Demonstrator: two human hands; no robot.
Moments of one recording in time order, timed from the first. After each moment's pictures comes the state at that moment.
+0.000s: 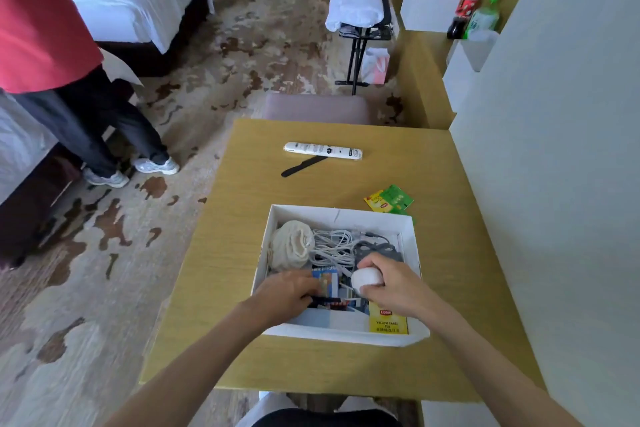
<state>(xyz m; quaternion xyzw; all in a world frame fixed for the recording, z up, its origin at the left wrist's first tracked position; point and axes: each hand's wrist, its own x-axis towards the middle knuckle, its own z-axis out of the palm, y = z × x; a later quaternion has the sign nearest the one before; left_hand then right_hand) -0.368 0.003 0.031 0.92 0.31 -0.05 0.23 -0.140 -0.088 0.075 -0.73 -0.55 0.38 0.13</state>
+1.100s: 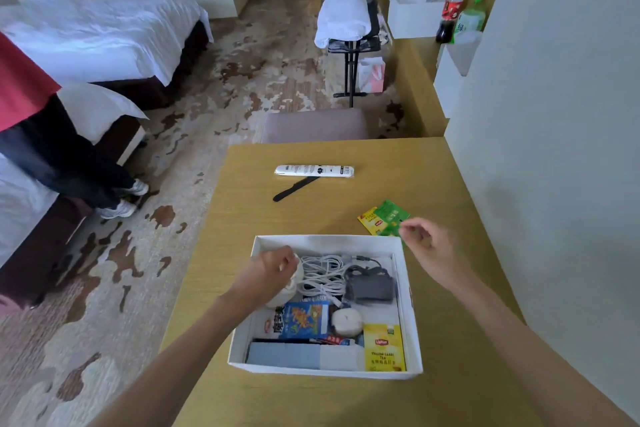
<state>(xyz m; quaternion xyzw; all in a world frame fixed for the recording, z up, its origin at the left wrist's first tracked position) -0.335 0.056 0.081 0.84 0.46 0.09 0.25 -0.038 -0.057 0.091 -0.70 -0.51 0.25 0.42</state>
